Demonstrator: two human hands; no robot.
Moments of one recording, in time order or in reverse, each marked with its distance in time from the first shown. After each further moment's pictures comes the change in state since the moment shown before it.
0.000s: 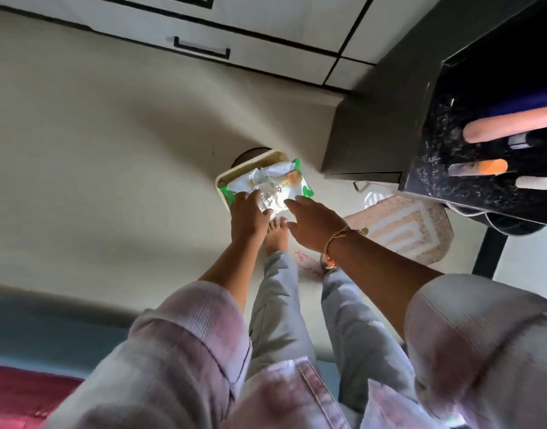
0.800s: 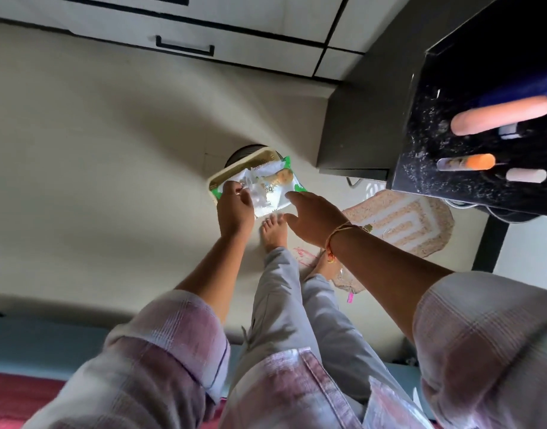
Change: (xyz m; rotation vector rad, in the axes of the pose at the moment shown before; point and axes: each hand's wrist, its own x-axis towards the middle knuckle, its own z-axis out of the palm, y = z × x) left_hand 0.005 0.019 -0.017 -0.286 0.224 -0.115; right_hand -0.006 0.014 -0.020 0.142 0.026 0.063
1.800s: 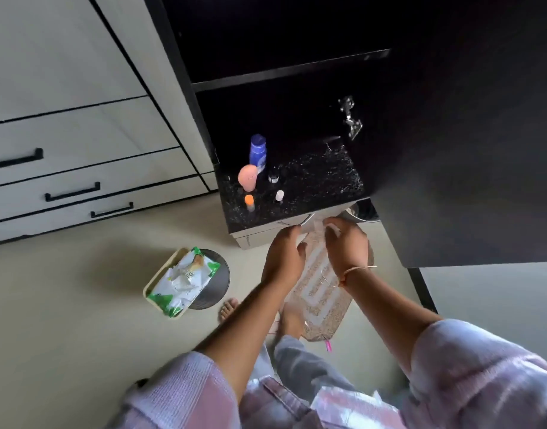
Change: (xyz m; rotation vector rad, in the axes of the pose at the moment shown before) left_hand -0.268 0.239 0.058 0.181 -0.501 0.778; right_hand -0.256 0.182 -0.054 0.651 0.989 0.589
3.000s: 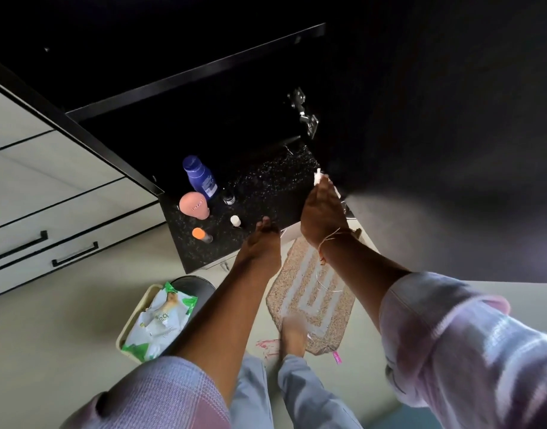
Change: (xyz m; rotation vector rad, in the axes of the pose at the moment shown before) left_hand 0.098 0.020 0.021 0.687 -0.416 0.003; right_hand 0.127 0.033 0.029 -0.704 -0.053 -0.299
